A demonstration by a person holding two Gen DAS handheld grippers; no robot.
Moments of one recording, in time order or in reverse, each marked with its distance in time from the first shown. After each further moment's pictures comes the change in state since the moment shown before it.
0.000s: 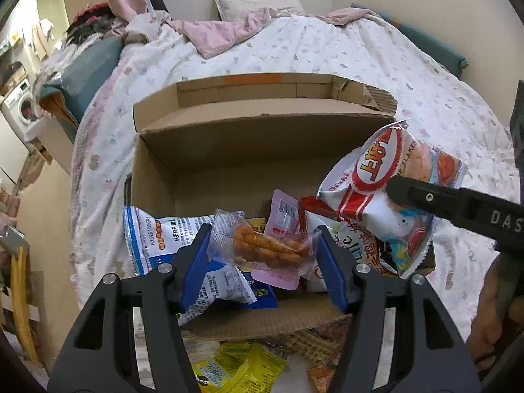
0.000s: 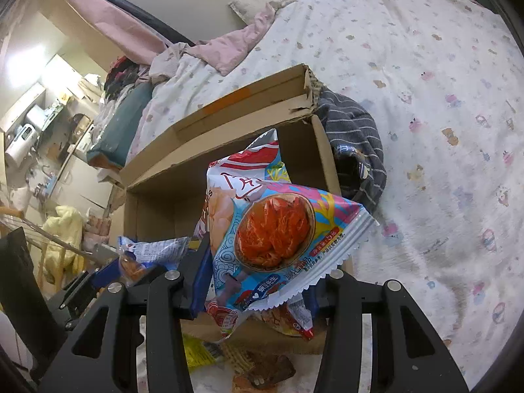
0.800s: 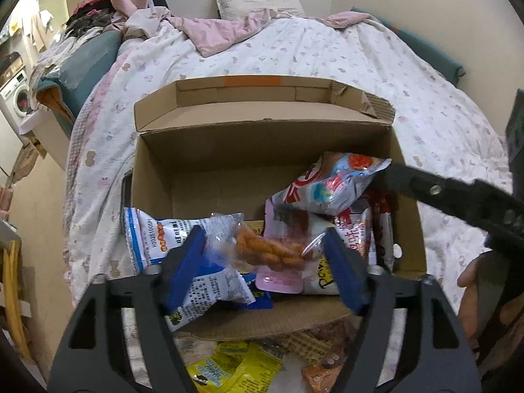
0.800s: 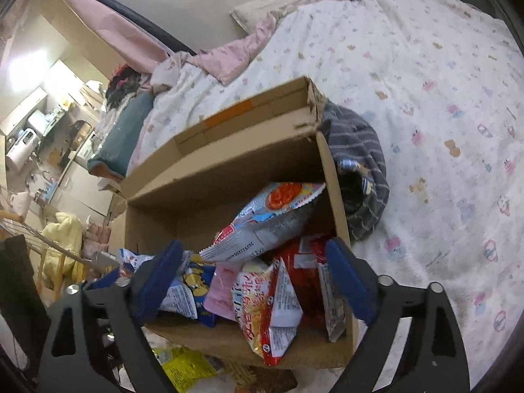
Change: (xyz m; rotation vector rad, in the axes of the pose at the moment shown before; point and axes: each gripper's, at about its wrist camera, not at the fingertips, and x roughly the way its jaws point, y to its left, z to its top) left arm -0.004 0.008 0.004 -0.026 -0.002 -0.031; right arm -0.007 0.001 0.005 0.006 -0.069 0.022
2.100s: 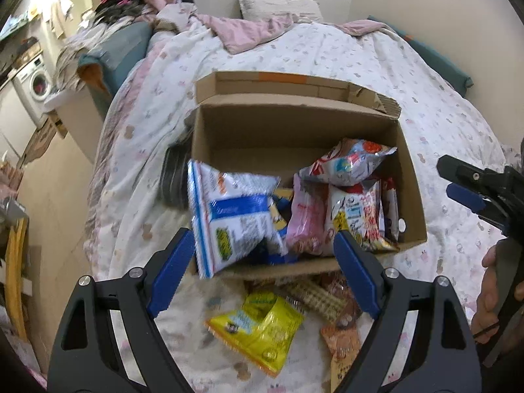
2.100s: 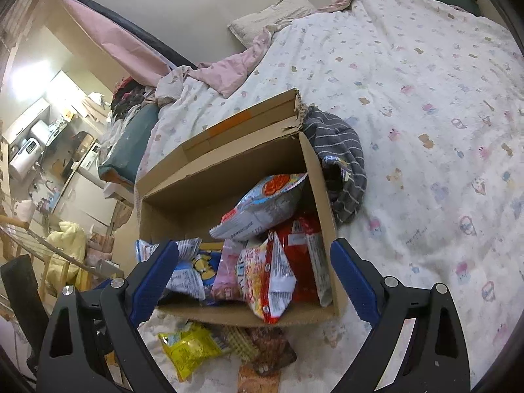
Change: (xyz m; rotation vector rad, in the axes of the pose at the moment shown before) left arm -0.052 0.033 -0.041 -0.076 0.000 0.032; right arm -0.048 -0.001 -0.024 0.027 -0.047 -0.001
